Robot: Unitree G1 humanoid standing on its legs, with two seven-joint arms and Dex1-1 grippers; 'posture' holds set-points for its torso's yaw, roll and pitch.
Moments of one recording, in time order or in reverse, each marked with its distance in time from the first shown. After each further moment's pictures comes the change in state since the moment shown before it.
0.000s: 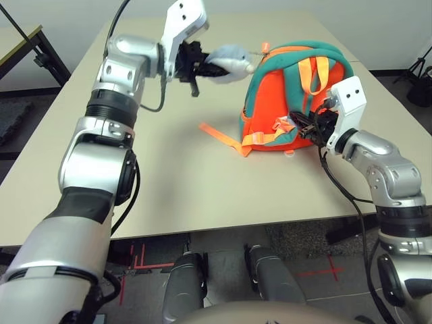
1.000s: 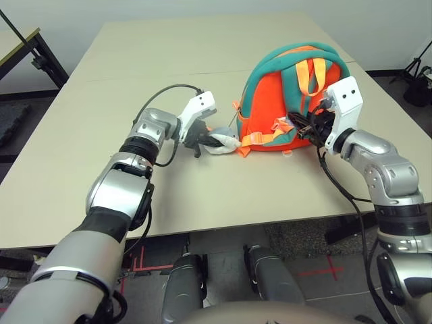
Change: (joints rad) left arm 0.114 -0.193 -0.100 0.343 0.137 -0.071 0.048; right arm -0.004 -0.001 0.009 0.006 -0.021 0.005 0.006
